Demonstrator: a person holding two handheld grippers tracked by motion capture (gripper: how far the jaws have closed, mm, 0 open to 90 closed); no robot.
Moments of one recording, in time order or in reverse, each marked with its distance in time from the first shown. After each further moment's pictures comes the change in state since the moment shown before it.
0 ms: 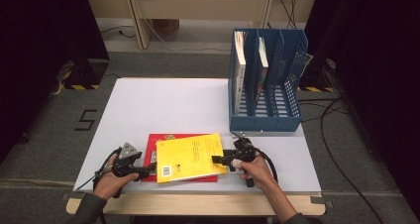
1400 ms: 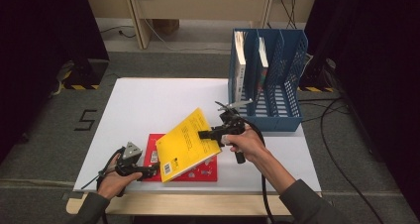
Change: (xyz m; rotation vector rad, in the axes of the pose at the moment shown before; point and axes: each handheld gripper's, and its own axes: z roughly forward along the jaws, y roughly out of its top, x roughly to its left) left arm -0.005 0.003 0.007 -0.013 0.001 0.015; right arm 0.066 0.099 -0.029 0.010 0.086 -0.135
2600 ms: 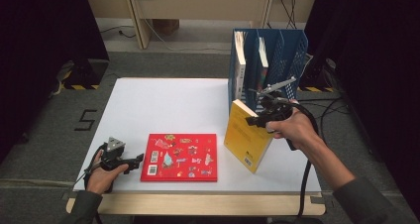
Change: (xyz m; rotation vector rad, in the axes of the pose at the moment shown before) left arm 0.046 -0.009 -0.009 -0.001 0.174 -0.133; right arm -0.001 0.019 -0.128 0.147 -0.393 -0.110
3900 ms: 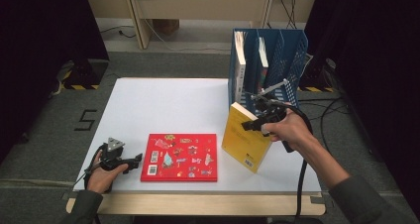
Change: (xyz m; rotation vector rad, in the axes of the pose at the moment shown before) left arm 0.005 -0.004 0.005 0.011 0.032 -0.007; right arm 0.004 0.000 0.013 0.061 0.053 0.024
